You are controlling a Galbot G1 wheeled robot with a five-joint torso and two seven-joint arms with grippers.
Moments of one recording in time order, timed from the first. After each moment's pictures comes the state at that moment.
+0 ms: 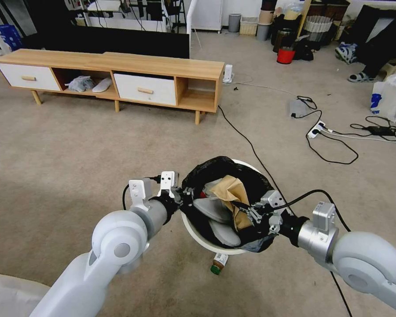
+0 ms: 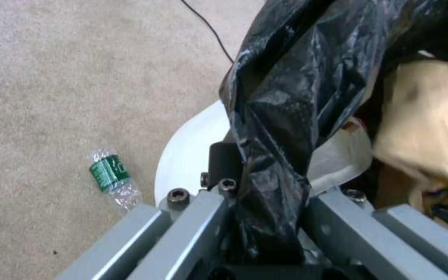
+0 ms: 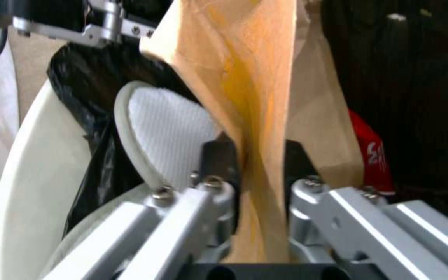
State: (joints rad) left arm 0.93 -1.06 -0.07 -2.26 -1.24 0.70 -0.67; right arm -1.22 0.37 0.22 2.31 1.01 -0.26 0.04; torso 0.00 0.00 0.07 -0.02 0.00
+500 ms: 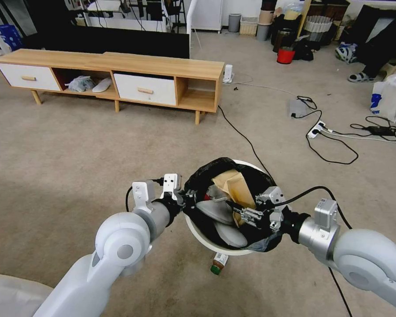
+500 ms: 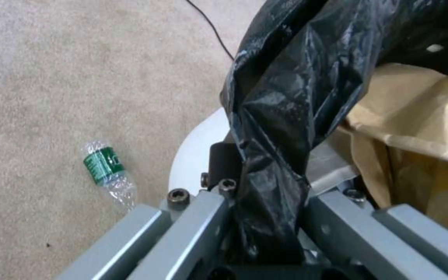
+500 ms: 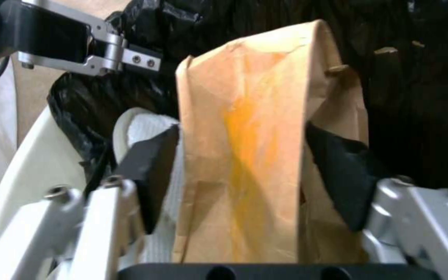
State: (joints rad) left arm 0.95 -1.07 -0.06 -2.26 -1.24 0.70 -0.67; right arm -1.22 0.38 0.23 2.32 1.00 -0.26 0.03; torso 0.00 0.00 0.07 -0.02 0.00
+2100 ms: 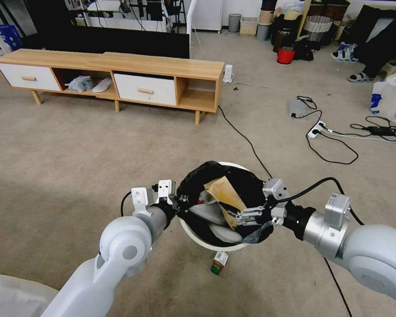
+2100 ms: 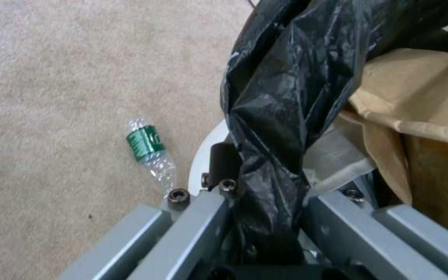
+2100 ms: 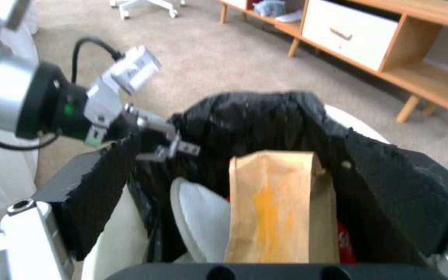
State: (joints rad) left arm 1.01 -1.10 -0.08 -2.21 -1.17 0.71 -0.71; right arm -1.24 0.34 0.33 2.43 1.01 -0.24 0.02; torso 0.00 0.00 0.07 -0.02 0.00
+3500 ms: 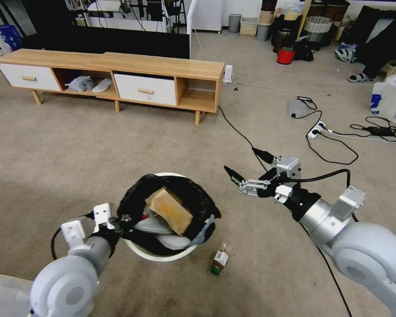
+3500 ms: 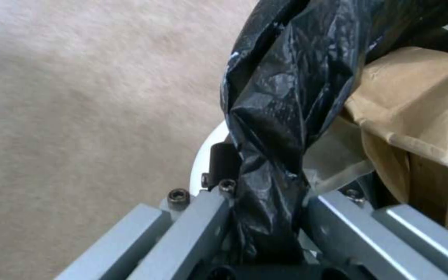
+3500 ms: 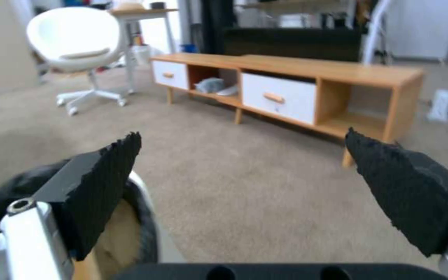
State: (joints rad) left arm 1.49 -1.14 -0.60 -2.38 -1.00 0.67 -0.61; right arm -1.21 0.67 0.34 2.34 0.91 -0.19 0.11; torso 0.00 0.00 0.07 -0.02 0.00
